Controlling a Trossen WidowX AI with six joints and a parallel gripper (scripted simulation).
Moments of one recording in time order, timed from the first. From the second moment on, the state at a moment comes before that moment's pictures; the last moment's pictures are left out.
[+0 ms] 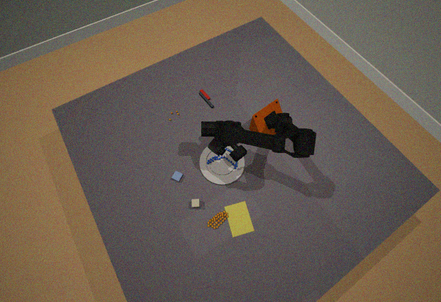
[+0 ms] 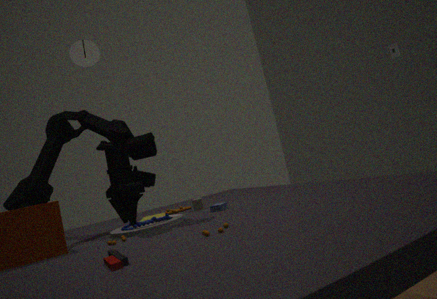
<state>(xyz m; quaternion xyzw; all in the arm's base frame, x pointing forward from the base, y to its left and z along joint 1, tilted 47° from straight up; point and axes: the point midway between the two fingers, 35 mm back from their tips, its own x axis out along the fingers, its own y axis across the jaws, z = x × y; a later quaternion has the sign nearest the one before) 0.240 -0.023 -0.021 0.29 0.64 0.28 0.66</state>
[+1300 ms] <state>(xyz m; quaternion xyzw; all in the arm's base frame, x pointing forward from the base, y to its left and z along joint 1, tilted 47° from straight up) 0.252 -0.017 -0.026 0.23 0.62 0.32 0.68</state>
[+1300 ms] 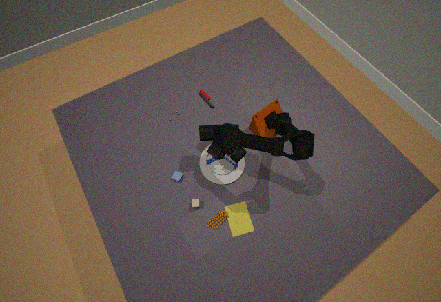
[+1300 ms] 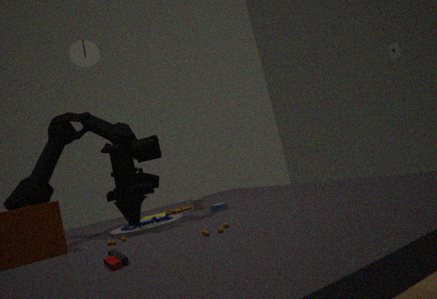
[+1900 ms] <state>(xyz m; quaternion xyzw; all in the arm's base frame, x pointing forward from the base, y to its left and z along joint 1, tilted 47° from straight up) 0.252 -0.015 -0.028 0.24 0.62 0.32 0.68</state>
